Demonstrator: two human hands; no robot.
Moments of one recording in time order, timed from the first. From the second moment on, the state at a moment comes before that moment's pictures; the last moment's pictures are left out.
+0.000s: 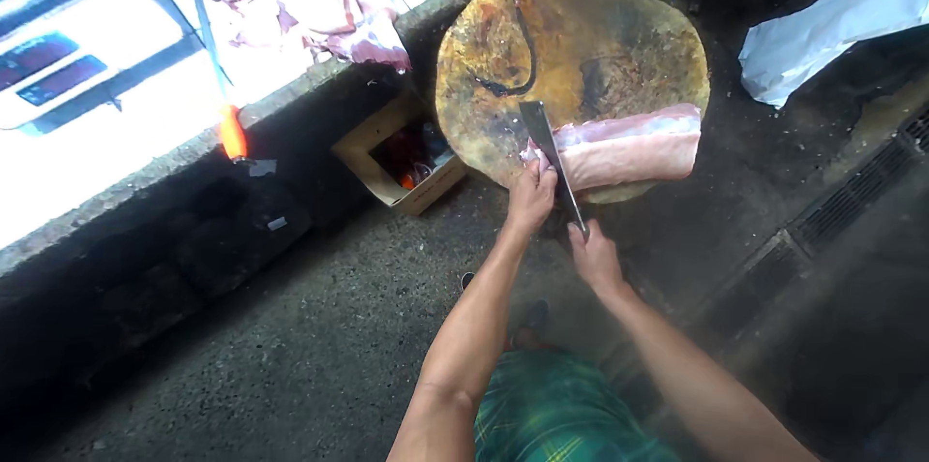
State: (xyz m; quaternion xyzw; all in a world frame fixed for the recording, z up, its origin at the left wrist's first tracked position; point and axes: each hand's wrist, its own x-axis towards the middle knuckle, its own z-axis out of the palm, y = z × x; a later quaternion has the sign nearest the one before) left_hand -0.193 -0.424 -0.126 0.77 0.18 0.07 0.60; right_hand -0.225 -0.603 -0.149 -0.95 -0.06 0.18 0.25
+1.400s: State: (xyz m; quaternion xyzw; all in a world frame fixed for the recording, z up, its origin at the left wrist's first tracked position) left_hand -0.231 -0.326 -0.160 0.40 0.37 -0.02 0.84; right_hand -0.261 -0.667 -0.058 -0.93 -0.12 0.26 0.22
